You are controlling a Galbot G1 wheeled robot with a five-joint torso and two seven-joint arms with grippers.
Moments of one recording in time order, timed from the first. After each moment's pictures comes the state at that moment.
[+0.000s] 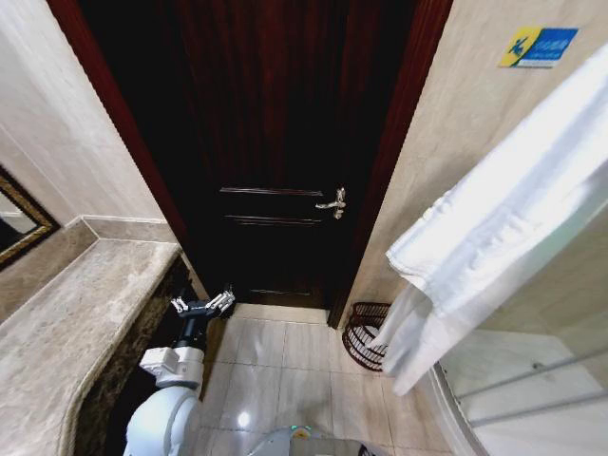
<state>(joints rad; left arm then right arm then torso) 1.72 -1.50 -0.64 -2.38 -0.24 0.08 -0.08 -1.10 0.58 1.20 2.17 1.10 0.04 0.13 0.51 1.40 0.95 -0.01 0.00</state>
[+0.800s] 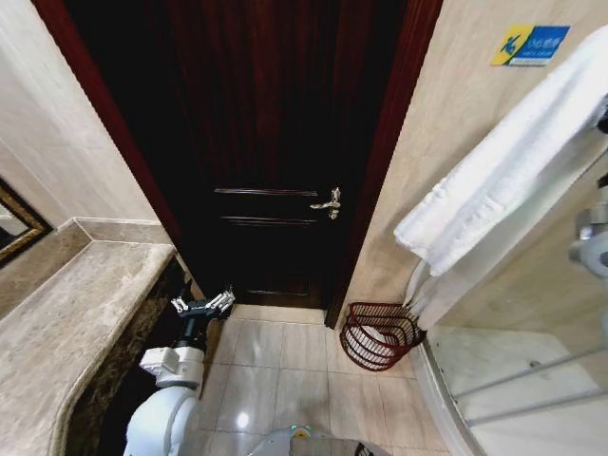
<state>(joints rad) 1.72 -1.50 -0.64 -2.38 -0.24 0.08 -0.08 -0.86 0.69 0.83 1.97 1.01 0.18 0.05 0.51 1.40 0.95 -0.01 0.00</state>
